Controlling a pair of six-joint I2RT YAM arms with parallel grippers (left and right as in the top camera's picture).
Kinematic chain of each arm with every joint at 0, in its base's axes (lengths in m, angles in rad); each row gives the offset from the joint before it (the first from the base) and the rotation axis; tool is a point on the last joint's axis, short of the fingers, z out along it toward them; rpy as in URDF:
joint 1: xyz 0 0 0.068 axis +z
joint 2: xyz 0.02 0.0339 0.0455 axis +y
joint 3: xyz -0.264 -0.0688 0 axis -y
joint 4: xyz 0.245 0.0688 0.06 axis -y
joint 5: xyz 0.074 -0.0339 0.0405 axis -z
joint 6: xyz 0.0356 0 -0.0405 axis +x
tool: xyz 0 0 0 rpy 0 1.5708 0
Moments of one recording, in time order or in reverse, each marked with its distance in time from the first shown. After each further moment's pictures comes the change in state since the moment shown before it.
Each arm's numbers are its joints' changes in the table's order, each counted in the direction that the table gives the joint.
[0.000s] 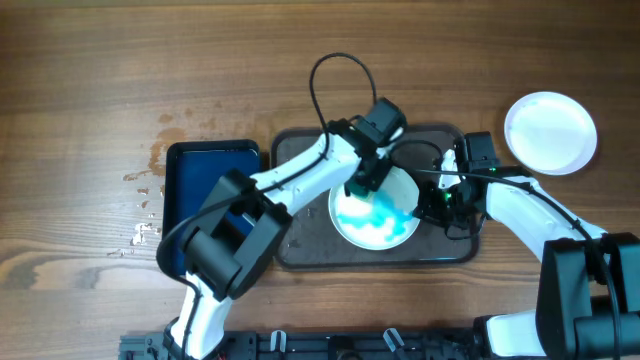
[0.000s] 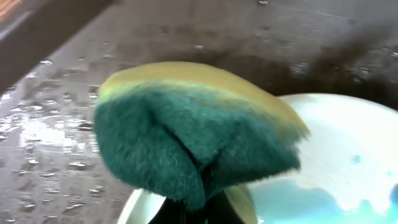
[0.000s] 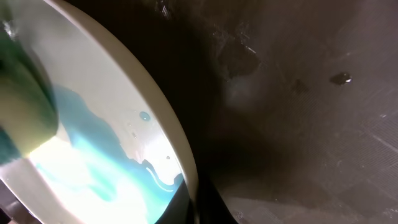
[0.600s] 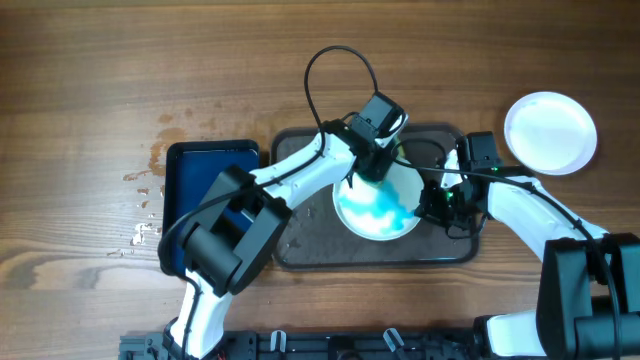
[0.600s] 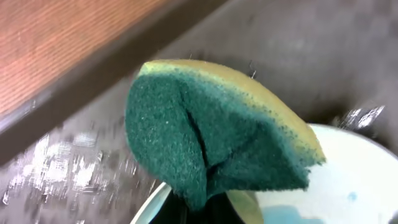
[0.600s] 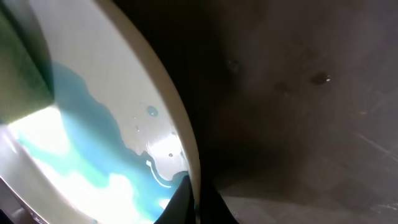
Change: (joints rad) left arm 0.040 0.014 -0.019 0.154 0.039 0.000; right arm -0.007 0.000 0.000 -0.002 0.004 0.026
